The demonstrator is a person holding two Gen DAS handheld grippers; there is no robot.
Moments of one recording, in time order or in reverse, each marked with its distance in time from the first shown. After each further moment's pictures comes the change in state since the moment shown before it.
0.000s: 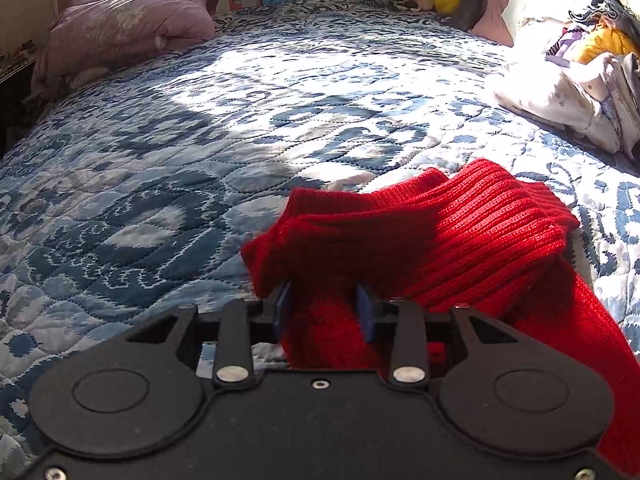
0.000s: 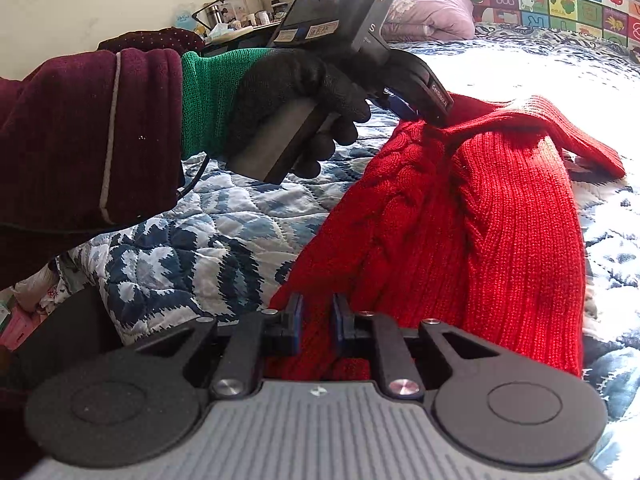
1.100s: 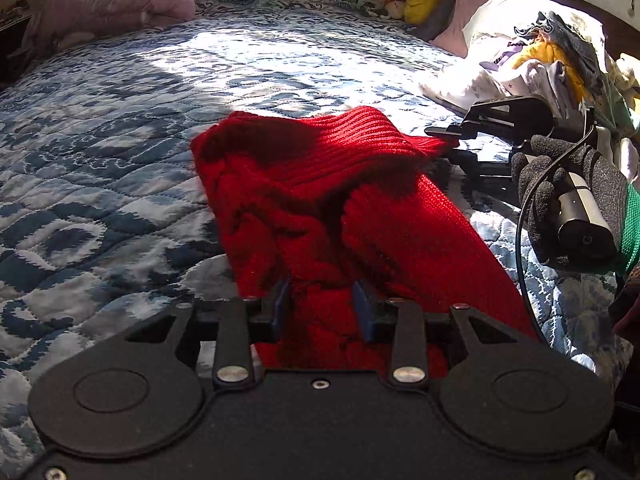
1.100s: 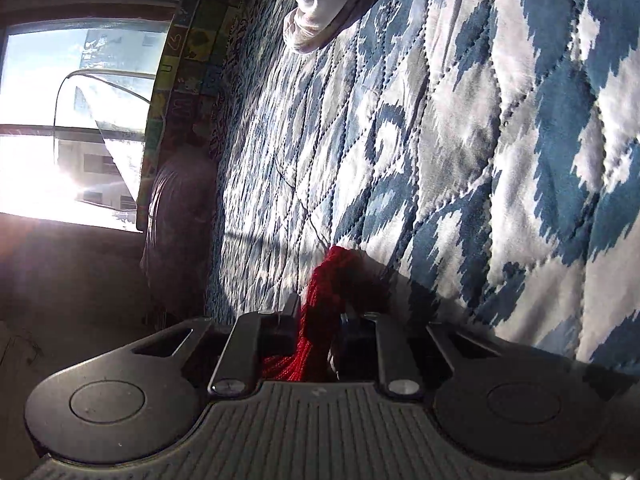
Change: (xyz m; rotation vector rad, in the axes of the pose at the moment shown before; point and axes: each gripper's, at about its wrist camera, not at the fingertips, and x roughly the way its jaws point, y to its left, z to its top) left arm -0.087 -0.035 -0.079 -0.100 -0.002 -0.168; right arm 0.036 -0.300 0.057 1.224 -0.442 0.017
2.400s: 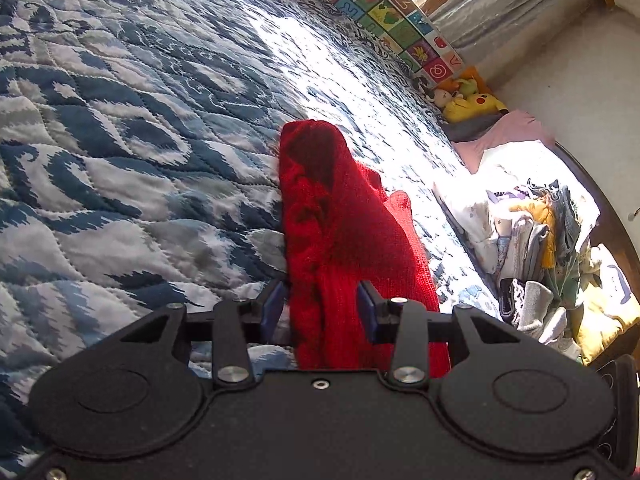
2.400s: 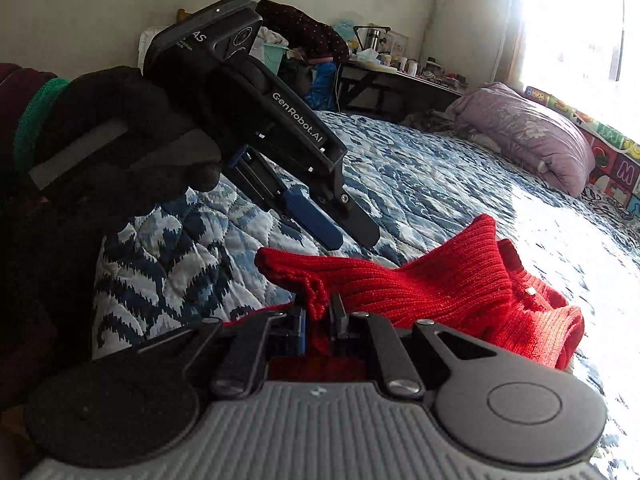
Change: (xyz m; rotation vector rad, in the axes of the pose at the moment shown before) left arm -0.046 0.080 -0.015 -0.512 -0.068 -0.187; right arm -0.117 0.099 -0.254 -1.783 0.497 0.297
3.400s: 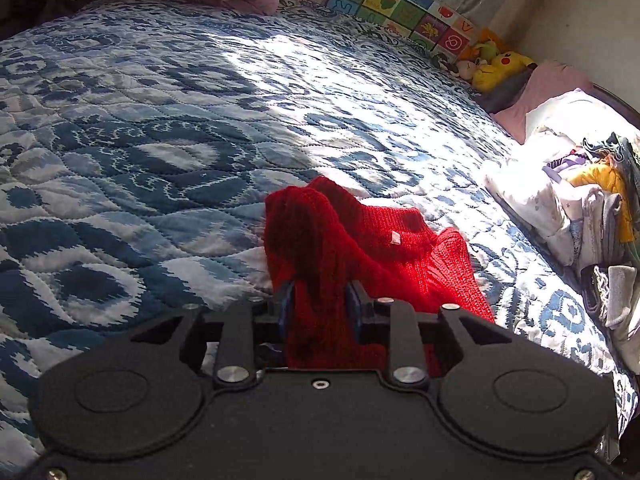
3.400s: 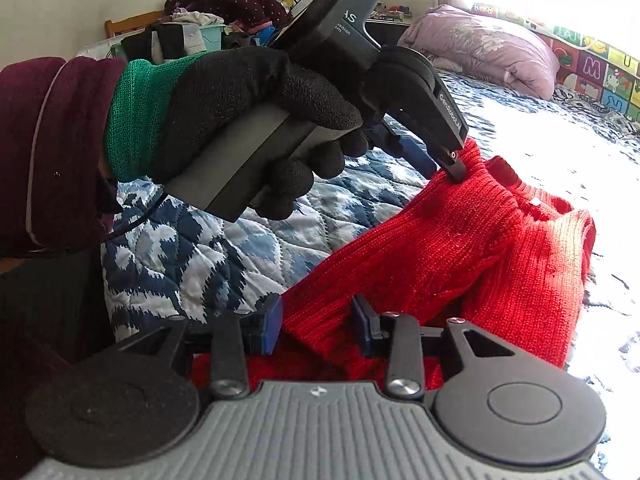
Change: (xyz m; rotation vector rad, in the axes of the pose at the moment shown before) left arm 0.069 -0.043 0.055 0.255 -0.056 0.216; right arm 0.003 0.015 0.009 0.262 0.094 -0.053
